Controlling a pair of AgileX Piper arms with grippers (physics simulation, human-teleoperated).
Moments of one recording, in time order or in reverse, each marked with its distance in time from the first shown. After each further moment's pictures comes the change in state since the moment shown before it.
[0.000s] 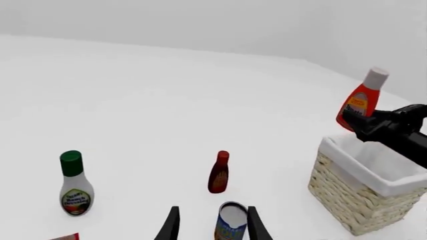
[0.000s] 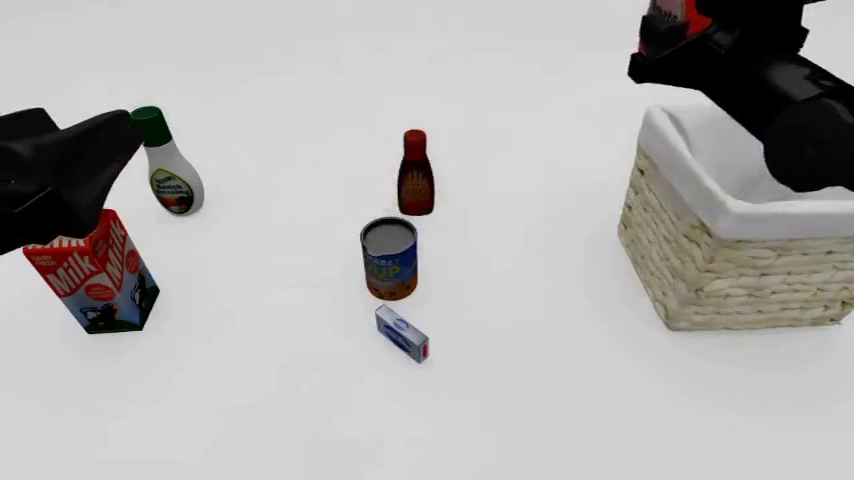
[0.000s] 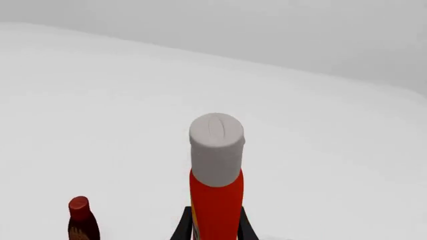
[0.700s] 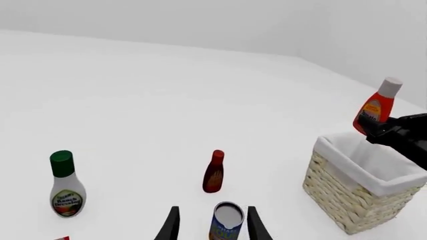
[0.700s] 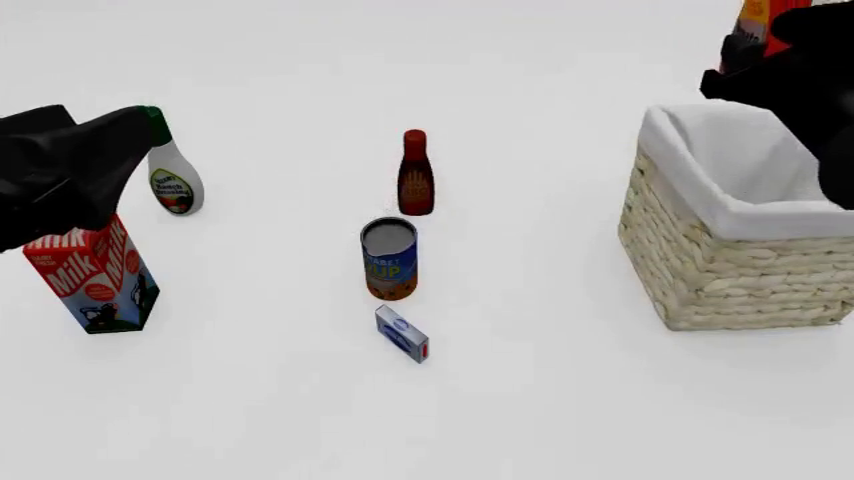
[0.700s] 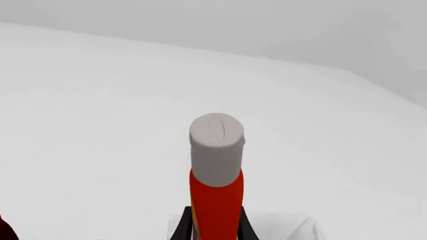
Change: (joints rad) left arm -0.019 0.039 -0.012 -0.018 -0.013; right arm -0.202 0.019 0.061 -0.071 -0.003
